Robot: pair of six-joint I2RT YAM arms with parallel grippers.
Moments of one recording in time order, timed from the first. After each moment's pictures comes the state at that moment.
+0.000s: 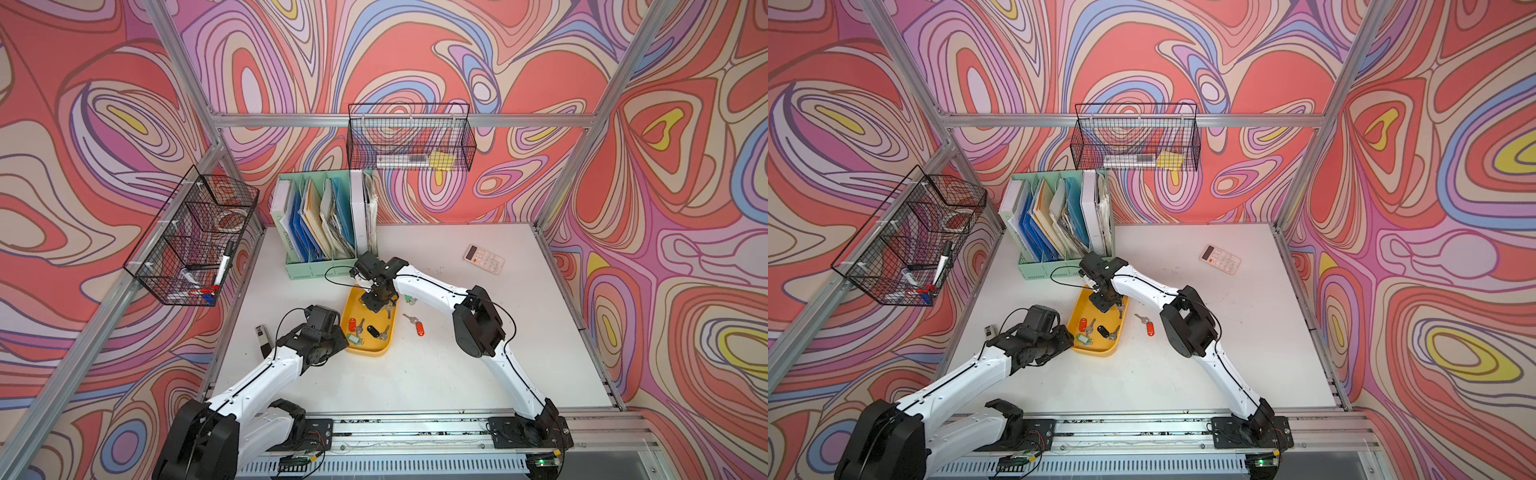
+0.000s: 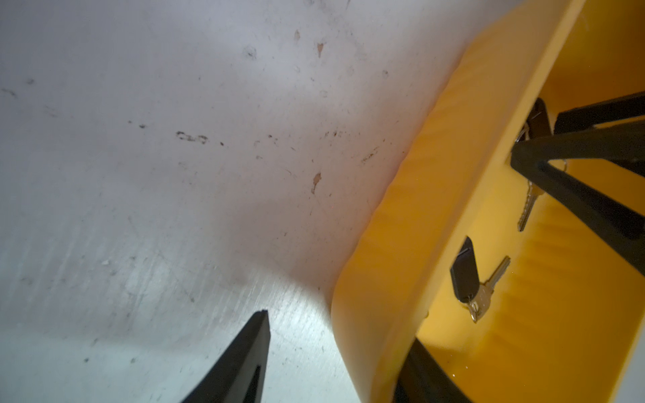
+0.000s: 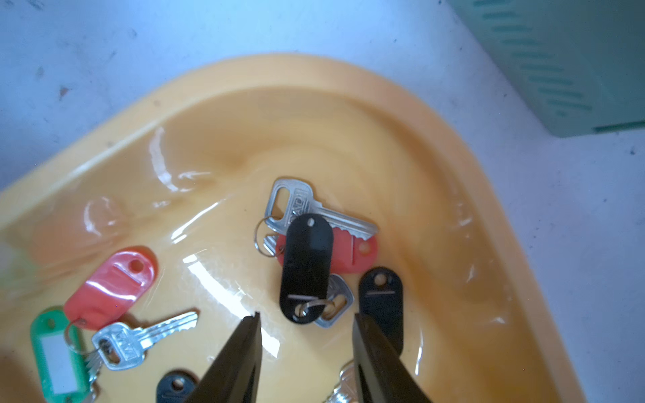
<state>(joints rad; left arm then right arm) -0.37 1.08 0.48 -0.46 -0.02 -0.87 0.82 2.44 2.17 -0.96 0.01 -0.06</state>
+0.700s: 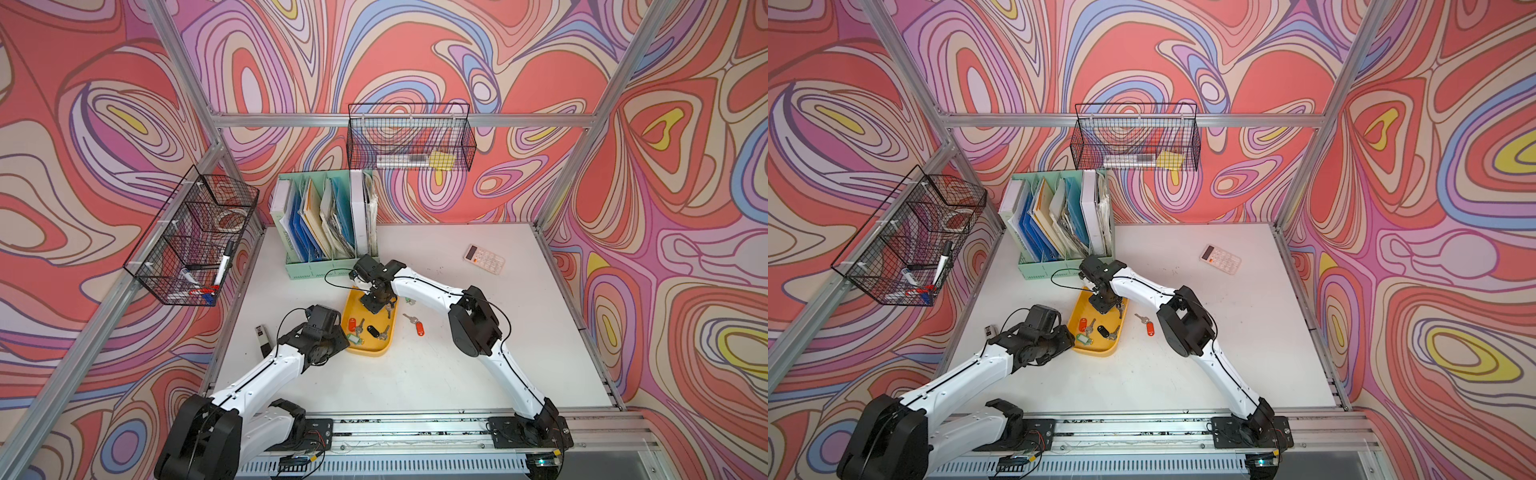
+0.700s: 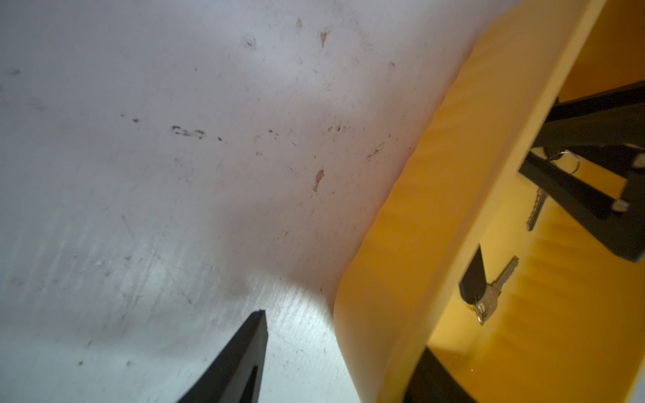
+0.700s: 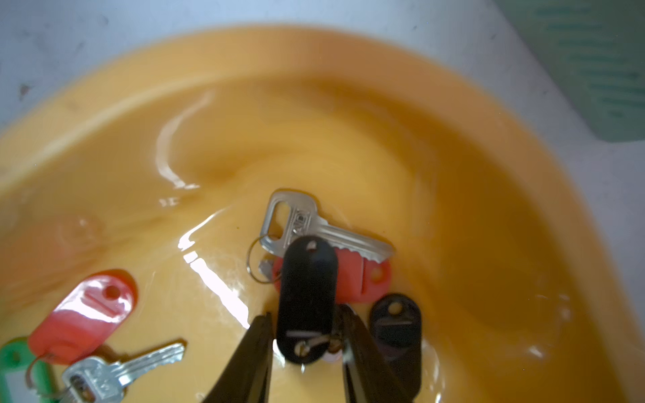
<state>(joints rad) -0.37 1.10 0.49 -0.45 -0.01 -0.87 0.82 2.48 2.17 -0.93 0.00 -0.05</state>
